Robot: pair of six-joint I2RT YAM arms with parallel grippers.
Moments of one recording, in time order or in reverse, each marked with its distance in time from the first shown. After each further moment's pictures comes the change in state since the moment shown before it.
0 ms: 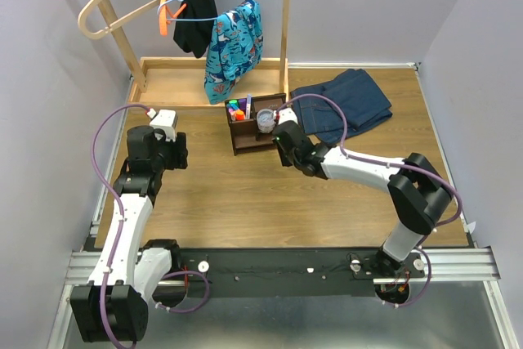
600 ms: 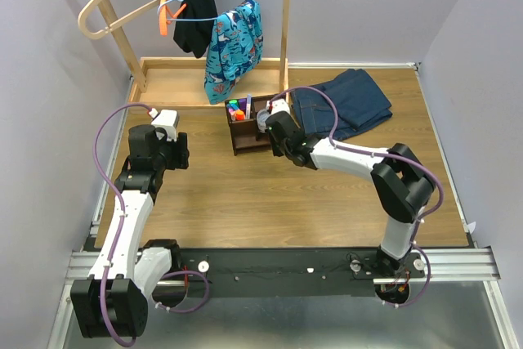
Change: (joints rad) left arm 0.000 0.034 0.000 0.003 0.008 -0.004; right arm -0.036 0.134 0.132 0.055 -0.018 -0.010
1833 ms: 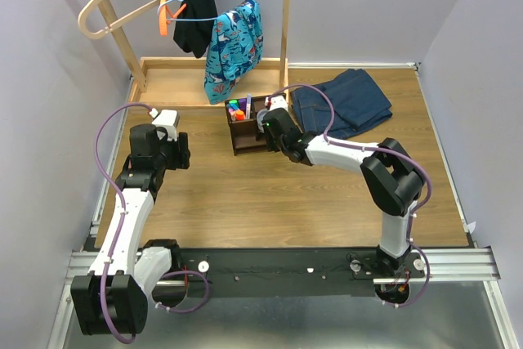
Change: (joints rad) left arm 0.000 0.021 0.000 0.001 0.011 -0.022; right arm -0.024 0.094 0.062 0.061 0.000 0.011
